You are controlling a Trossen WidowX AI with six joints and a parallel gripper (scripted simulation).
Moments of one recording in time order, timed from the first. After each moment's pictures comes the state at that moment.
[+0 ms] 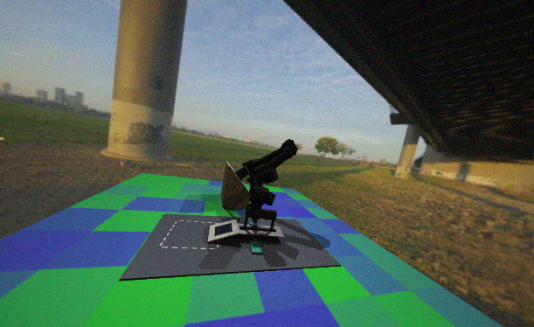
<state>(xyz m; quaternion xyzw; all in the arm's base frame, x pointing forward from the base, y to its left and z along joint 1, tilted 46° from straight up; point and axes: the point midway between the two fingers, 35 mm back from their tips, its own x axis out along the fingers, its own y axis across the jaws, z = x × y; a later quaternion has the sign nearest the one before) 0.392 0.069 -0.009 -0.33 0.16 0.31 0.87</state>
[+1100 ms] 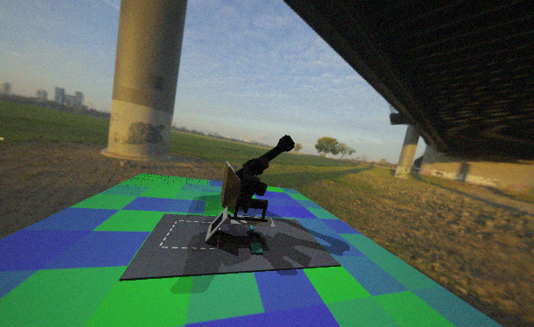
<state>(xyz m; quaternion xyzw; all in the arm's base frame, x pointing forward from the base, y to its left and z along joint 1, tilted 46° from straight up) 0.390 0.010 -0.015 -0.34 0.16 0.31 0.87</state>
